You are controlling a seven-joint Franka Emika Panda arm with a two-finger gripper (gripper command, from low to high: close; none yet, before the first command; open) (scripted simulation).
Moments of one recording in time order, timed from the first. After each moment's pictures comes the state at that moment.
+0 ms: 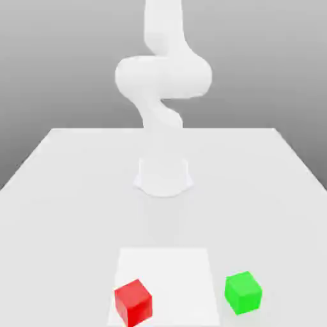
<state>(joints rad) -0.05 -0.71 0.04 -2.32 -0.02 2.33 0.89</state>
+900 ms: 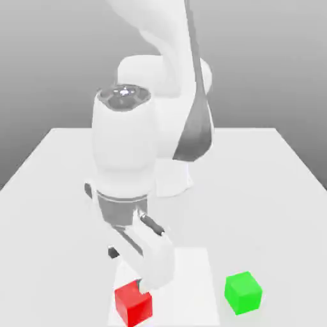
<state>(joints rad) -0.29 0.26 0.16 -2.47 -0.10 2.73 1.72</state>
